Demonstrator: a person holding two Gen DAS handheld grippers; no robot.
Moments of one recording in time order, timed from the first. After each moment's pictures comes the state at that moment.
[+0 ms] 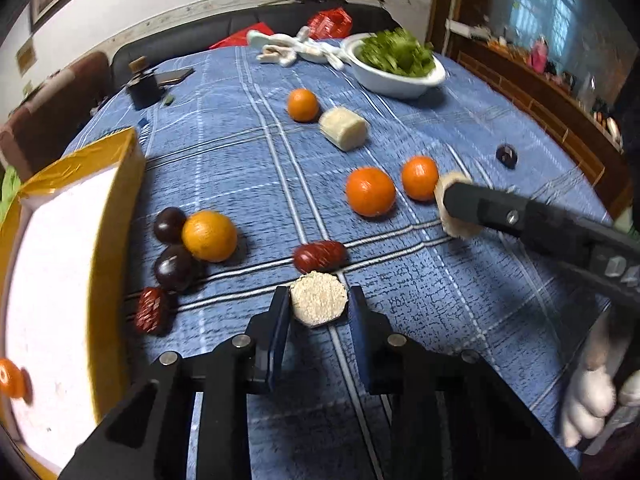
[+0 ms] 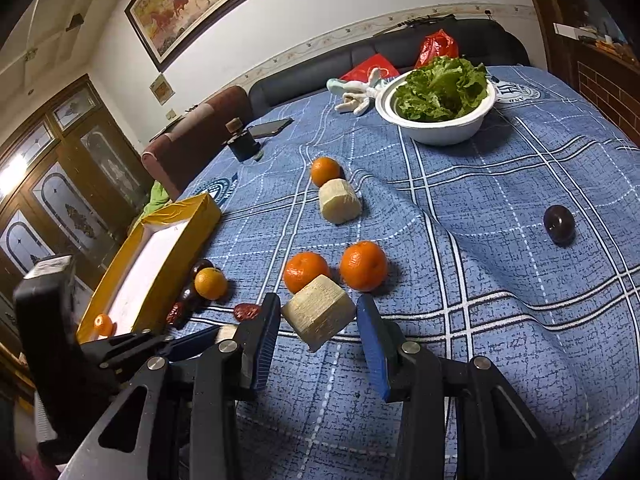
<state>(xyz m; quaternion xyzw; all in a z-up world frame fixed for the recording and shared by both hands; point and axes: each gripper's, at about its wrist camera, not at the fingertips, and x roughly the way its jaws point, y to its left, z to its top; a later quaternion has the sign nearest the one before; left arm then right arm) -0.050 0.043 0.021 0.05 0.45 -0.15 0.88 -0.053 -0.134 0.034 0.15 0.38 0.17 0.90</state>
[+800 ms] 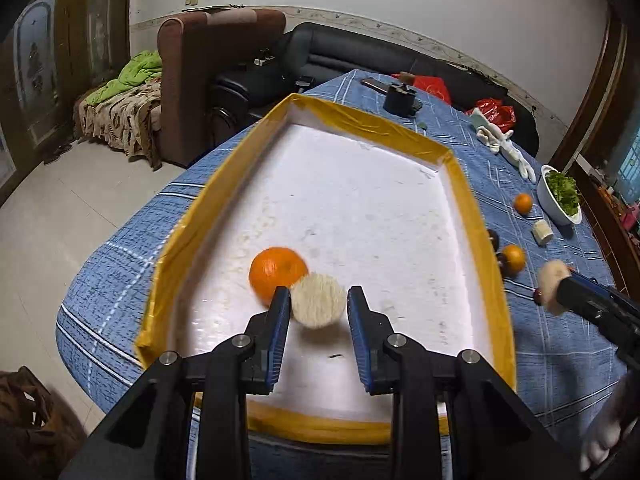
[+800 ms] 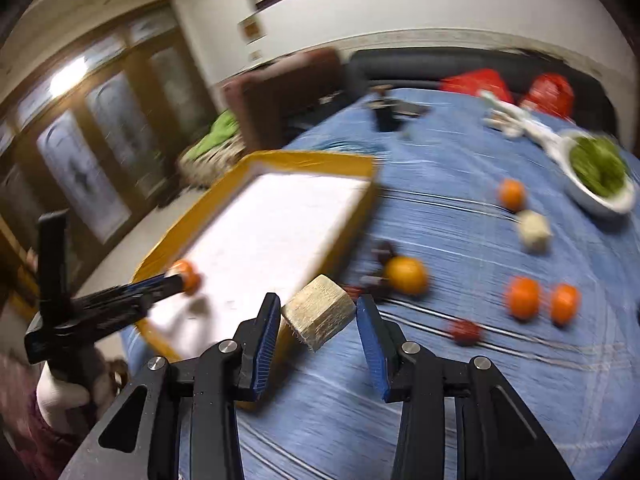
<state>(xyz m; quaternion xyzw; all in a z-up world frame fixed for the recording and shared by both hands) -0.119 0.301 0.047 -0.12 0.41 0.06 0.90 -0.085 0.054 0.082 0.01 0.38 0.31 0.87</state>
